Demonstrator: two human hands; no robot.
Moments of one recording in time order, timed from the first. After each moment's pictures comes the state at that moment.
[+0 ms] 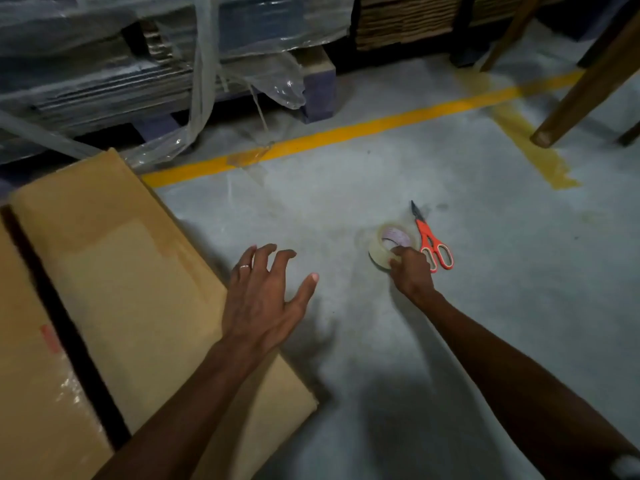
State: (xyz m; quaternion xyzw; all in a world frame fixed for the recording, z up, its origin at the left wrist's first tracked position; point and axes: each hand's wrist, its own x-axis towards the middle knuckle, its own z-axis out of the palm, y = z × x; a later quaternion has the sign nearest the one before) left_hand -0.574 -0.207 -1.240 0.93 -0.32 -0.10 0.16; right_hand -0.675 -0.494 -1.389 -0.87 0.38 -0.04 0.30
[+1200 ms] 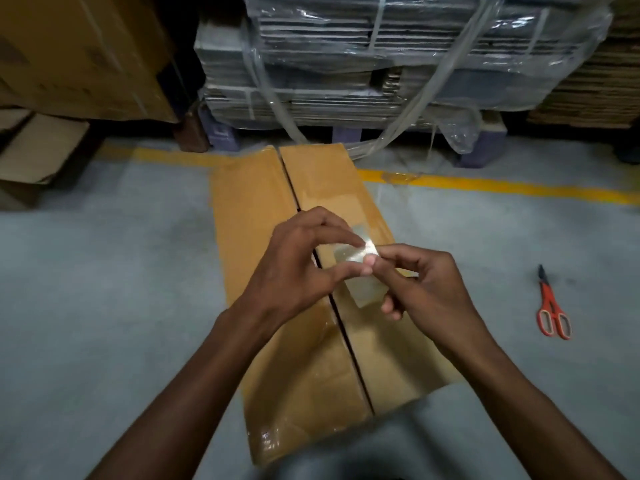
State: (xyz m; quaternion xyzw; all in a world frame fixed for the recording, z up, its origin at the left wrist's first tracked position) left_hand -0.566 0.029 -1.090 0.83 -0.33 0.07 0.45; right_hand -0.643 -0.154 -1.089 -0.76 0.13 -0.01 0.63
